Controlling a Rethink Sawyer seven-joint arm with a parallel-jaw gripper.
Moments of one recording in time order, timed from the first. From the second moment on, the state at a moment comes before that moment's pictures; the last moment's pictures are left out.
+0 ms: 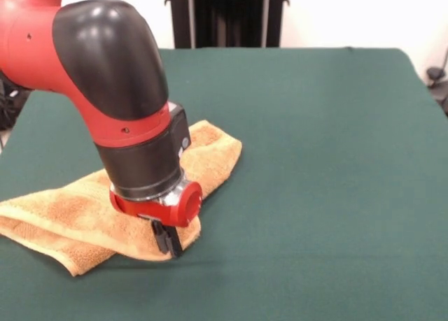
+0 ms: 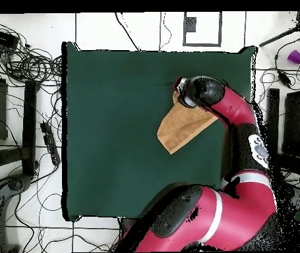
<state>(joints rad) -0.38 -0.13 0.09 0.99 0.20 0.63 1.70</state>
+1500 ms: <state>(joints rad) -0.27 0.03 0.12 0.80 0.43 0.22 1.88</state>
